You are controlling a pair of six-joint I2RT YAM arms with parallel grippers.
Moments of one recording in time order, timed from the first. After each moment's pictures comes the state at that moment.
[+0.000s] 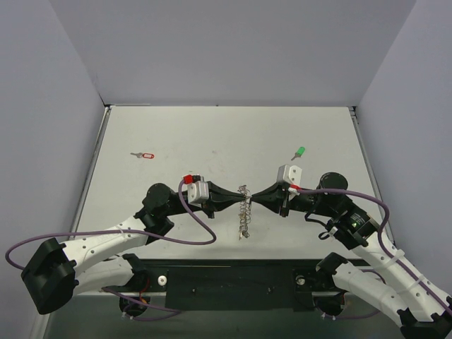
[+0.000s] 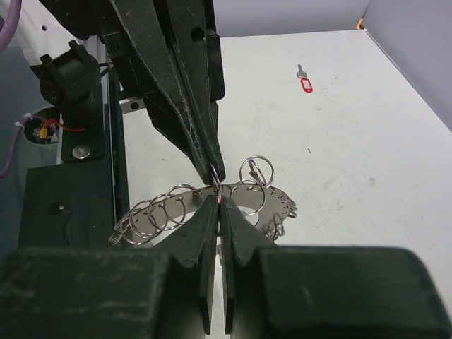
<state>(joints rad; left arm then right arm) -0.87 1.07 0.55 0.82 0.60 -0.07 0.66 0.71 0.75 -0.16 -0.64 -0.19</state>
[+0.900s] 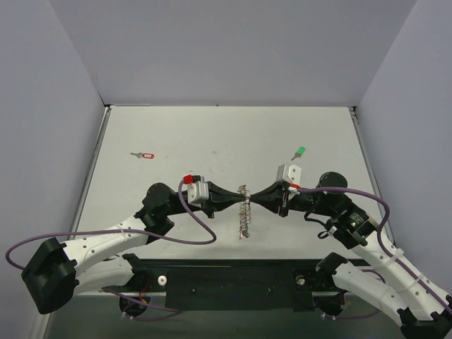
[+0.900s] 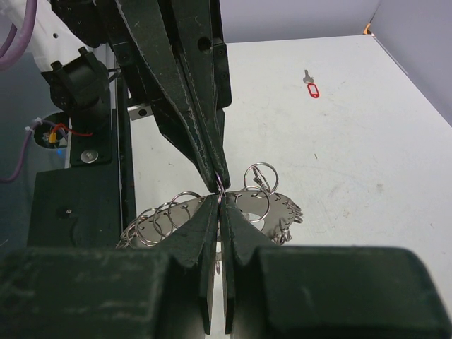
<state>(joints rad) -0.86 1.07 0.55 0.83 0.62 -0.08 0.66 0.72 0.74 -0.13 -0.66 -0.16</state>
